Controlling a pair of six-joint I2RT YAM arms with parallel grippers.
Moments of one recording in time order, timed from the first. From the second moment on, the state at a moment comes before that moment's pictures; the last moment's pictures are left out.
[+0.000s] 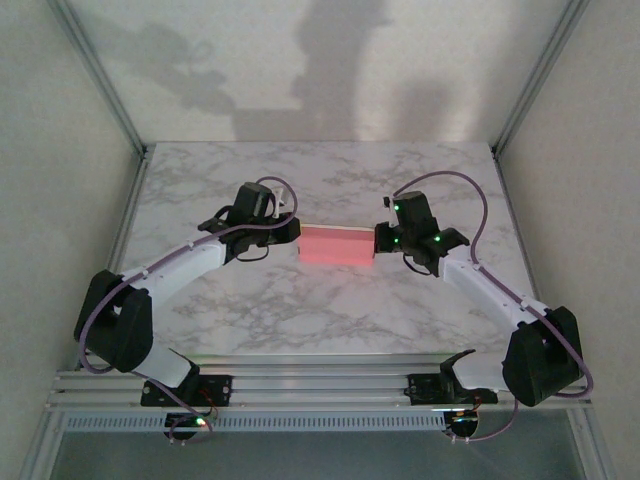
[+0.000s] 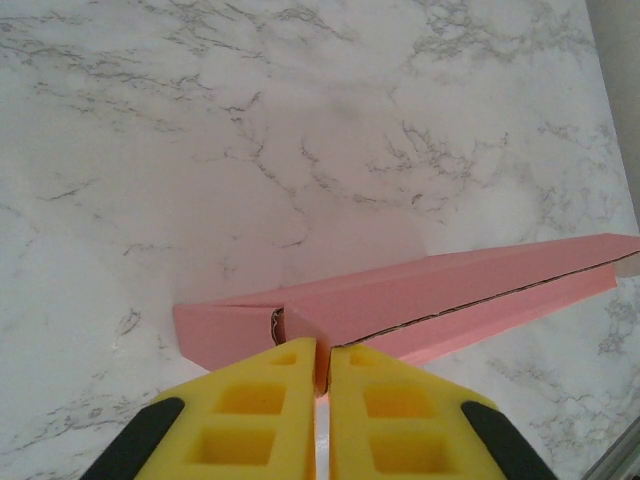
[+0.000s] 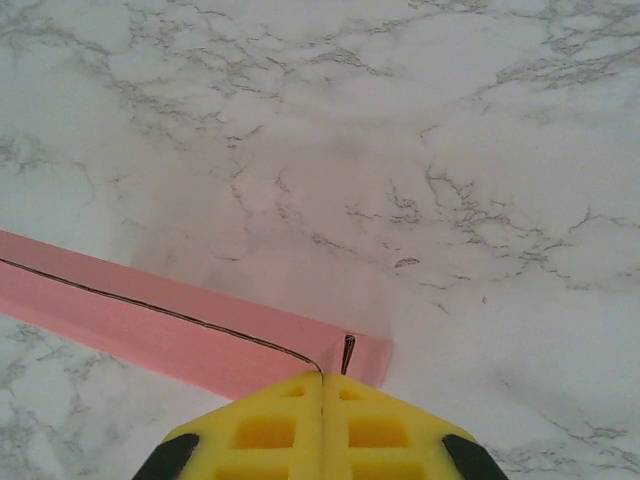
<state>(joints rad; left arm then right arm) -0.48 1.51 1.04 -0.27 0.26 -0.56 0.48 1.31 0.96 -0.46 -0.03 0.34</state>
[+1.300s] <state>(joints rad) -0.49 1.47 0.96 -0.20 0.24 -0.56 0.50 1.24 0.84 -0.31 0.00 0.37</state>
